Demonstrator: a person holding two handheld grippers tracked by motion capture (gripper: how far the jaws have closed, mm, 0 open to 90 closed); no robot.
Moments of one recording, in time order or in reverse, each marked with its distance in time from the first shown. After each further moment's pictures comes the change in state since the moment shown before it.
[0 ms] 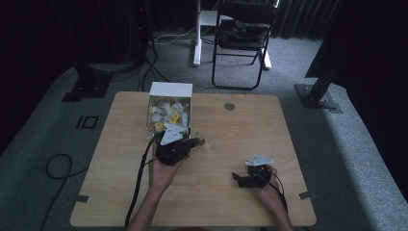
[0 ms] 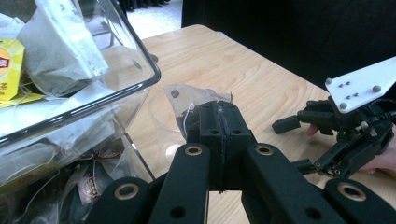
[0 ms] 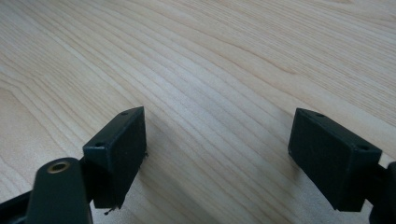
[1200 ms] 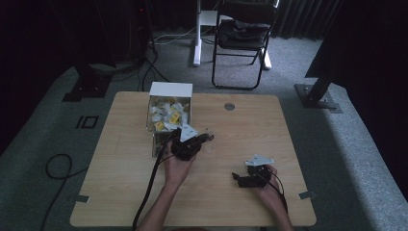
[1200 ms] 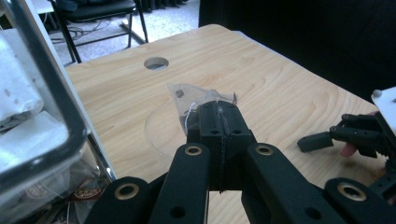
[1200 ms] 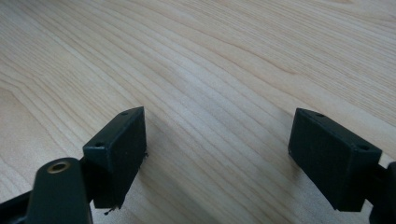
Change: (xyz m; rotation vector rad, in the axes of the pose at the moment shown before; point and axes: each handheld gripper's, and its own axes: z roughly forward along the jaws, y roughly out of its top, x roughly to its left) left arm -0.011 0.005 0.047 -0.003 0.090 0.011; right arm 0.000 0.000 0.000 0.000 0.000 0.001
